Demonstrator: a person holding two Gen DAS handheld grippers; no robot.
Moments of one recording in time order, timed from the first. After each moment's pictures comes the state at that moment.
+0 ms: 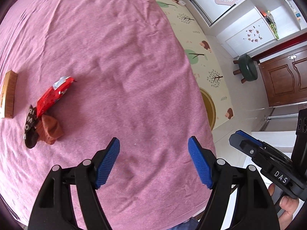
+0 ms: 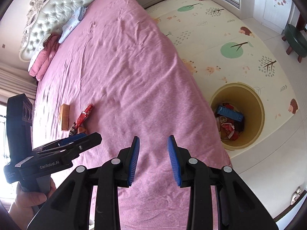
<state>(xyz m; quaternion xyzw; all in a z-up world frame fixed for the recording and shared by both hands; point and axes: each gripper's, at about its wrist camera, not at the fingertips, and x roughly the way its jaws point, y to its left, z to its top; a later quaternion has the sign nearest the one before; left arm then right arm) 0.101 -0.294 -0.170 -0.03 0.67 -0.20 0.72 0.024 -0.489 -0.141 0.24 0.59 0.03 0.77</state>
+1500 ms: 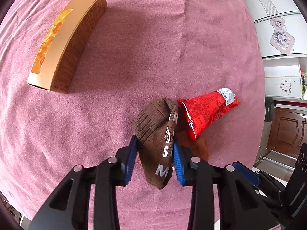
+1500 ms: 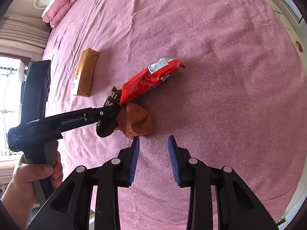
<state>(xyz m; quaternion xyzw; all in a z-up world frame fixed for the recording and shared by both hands) 0.182 -0.059 -0.280 -0.16 0.72 -0.07 0.67 0.127 -0.263 -0.218 0.17 0.68 0.15 0.70</state>
